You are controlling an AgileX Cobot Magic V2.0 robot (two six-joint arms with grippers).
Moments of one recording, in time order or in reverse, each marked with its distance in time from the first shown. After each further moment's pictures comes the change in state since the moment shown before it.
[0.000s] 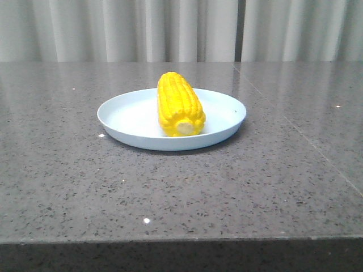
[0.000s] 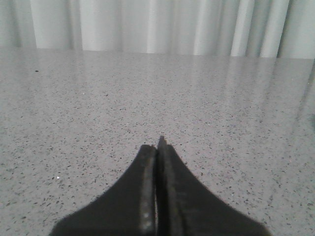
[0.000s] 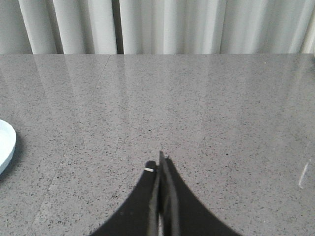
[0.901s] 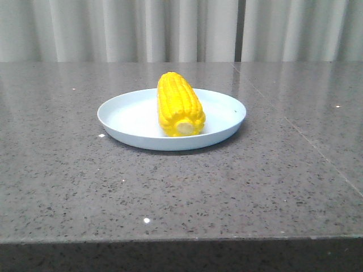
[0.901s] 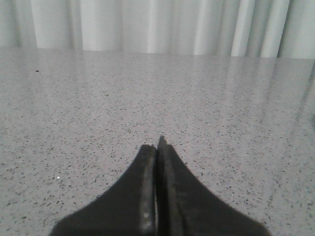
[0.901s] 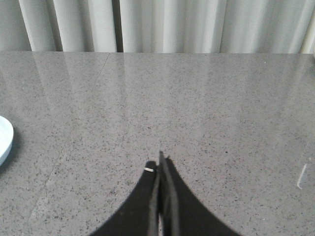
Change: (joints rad) left arm 0.000 0.000 0.000 0.000 0.000 0.000; right arm -0.006 -0.014 0.045 -0.003 -0.034 -0.015
